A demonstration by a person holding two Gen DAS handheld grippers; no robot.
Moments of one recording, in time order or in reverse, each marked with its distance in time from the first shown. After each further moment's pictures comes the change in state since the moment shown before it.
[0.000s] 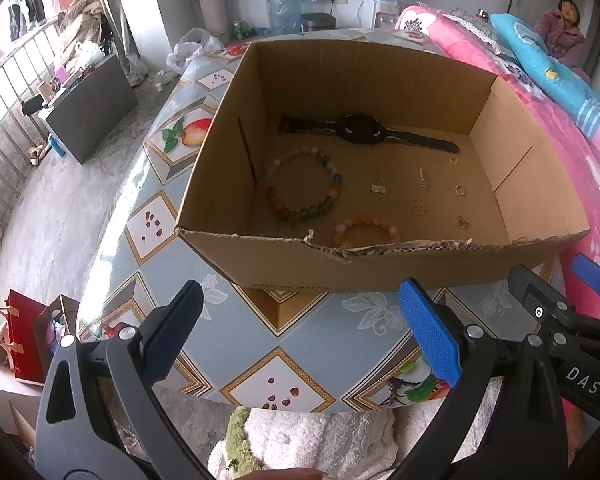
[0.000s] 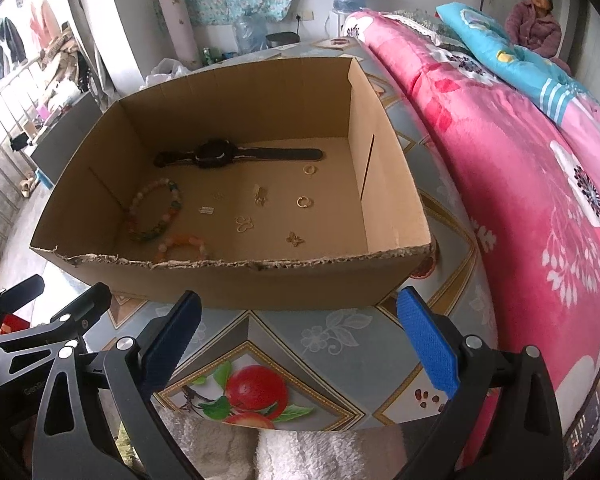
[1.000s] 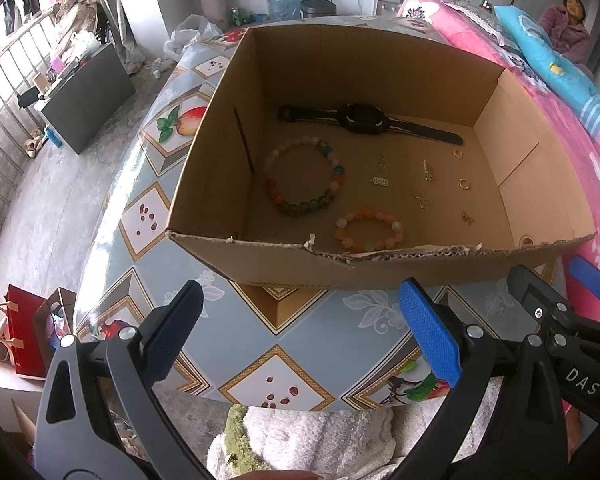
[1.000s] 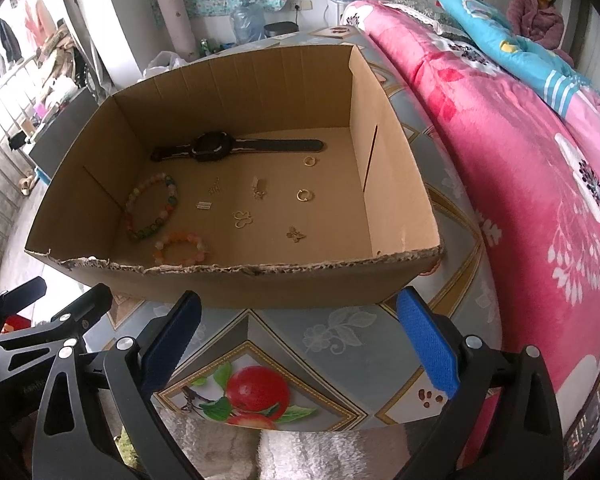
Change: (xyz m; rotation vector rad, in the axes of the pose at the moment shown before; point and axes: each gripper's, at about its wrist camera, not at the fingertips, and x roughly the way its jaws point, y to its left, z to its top) left arm 0.008 -0.001 0.004 -0.003 0.048 -0.005; right arm 0.009 -0.001 0.003 0.007 0.037 0.003
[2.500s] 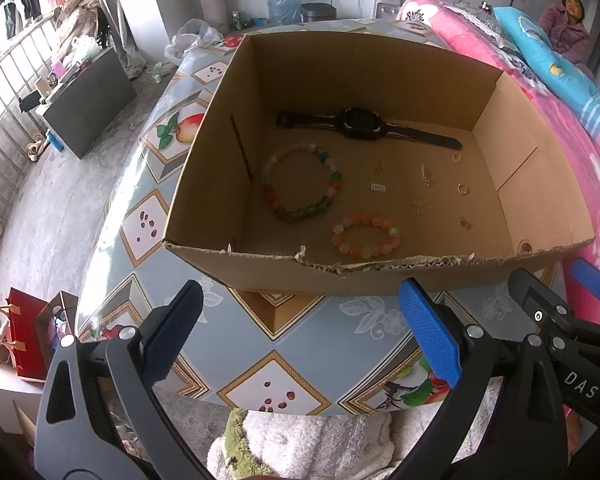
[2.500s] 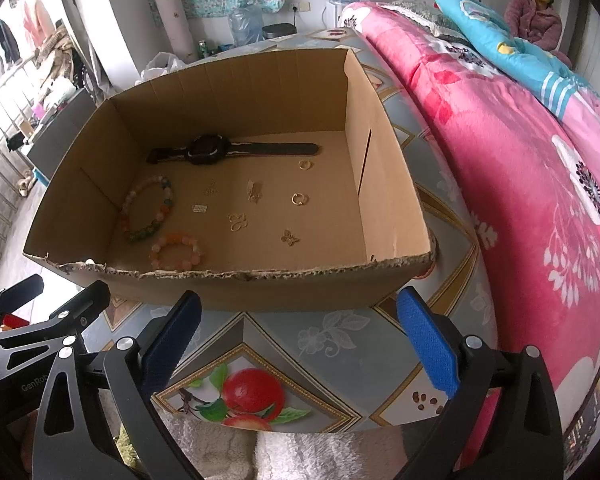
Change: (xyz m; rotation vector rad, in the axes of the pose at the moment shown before) left arm -0.003 -0.002 0.004 0.006 -0.011 0.007; right arm -0.001 -0.002 0.002 0.001 -0.005 -0.007
